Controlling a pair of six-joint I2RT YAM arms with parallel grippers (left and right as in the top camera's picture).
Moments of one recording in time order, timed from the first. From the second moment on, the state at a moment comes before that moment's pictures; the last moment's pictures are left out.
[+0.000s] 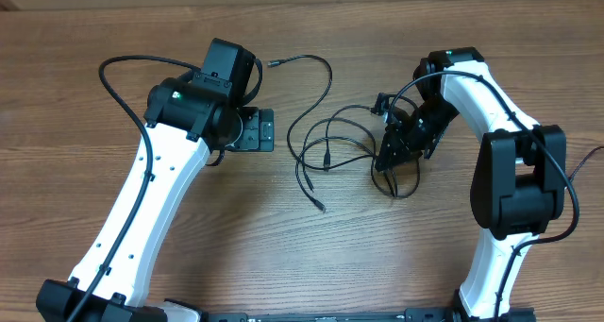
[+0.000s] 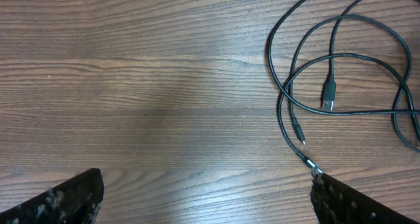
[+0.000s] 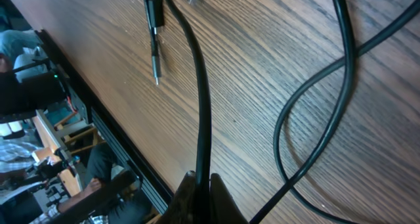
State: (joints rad) left arm -0.35 1.55 1.56 -1.26 -0.09 -0.35; right arm 0.11 2.12 1.62 -1.50 -0.62 -0.55
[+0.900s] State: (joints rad) left arm -0.35 1.56 1.56 -1.26 -0.09 -0.35; right arm 0.11 2.04 2.92 -1.47 -0.73 -0.14
